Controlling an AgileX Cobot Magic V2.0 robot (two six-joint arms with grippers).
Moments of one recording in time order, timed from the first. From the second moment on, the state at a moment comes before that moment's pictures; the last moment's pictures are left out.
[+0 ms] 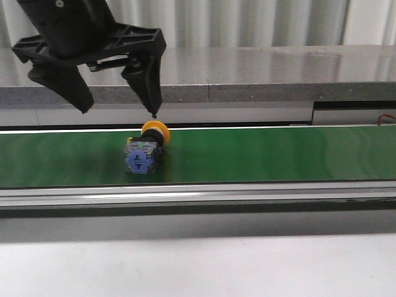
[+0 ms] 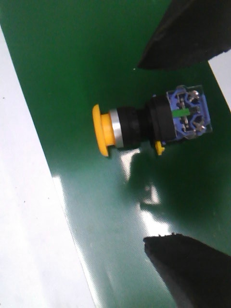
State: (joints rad) left arm -0.61 1.65 -1.25 0.09 0.71 -0.29; right arm -0.12 0.39 -0.56 0.22 0.70 -0.24
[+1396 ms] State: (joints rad) left arm -0.54 1.48 -1.22 0.27 0.92 -0.35; right arm -0.12 0.39 -0.56 0.22 0.70 -0.24
